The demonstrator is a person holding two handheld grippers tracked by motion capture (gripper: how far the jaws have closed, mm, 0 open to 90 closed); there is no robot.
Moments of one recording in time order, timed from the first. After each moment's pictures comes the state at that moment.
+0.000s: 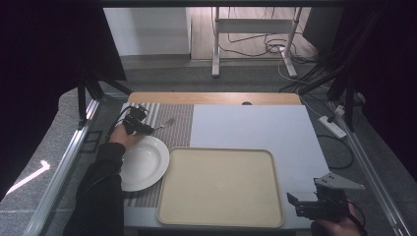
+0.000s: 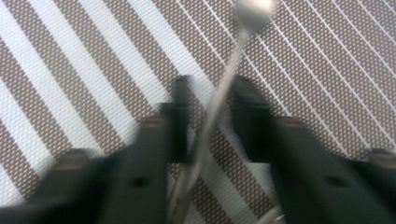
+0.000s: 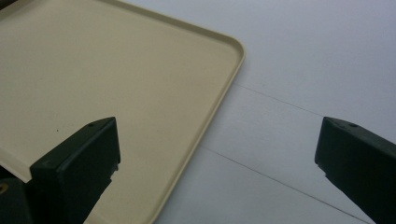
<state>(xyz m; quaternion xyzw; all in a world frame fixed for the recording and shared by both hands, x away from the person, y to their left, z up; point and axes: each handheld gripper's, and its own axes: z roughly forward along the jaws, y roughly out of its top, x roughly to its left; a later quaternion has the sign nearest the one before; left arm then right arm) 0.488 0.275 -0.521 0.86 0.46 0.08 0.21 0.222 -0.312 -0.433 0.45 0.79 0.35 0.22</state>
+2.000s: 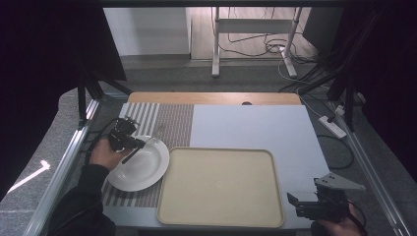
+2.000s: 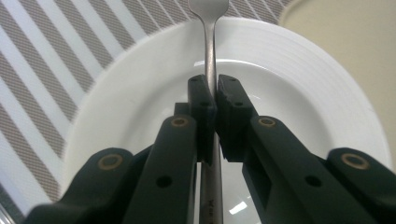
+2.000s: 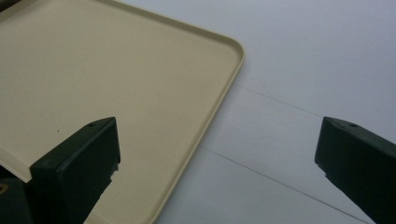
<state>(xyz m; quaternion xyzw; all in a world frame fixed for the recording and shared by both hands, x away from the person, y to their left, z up) 0.380 0.264 -0.464 0.86 0.45 0.05 0.21 0.221 -0.312 -0.432 0.45 0.79 0.35 0.22</state>
